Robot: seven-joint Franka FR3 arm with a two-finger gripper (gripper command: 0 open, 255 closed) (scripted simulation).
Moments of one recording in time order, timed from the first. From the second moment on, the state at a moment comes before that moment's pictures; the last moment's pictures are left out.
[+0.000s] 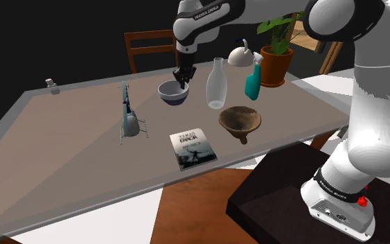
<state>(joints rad) 0.05 0.39 0.00 -1.59 0.13 2.06 -0.05</state>
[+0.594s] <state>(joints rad) 0.05 0.37 0.00 -1.51 0.12 1.94 -0.04</state>
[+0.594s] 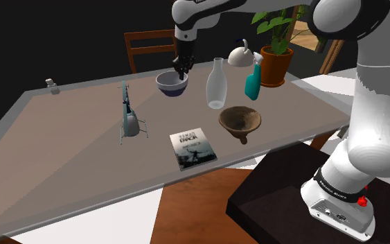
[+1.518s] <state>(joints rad) 0.03 0.10 -0.01 -1.76 0.13 1.93 -0.07</state>
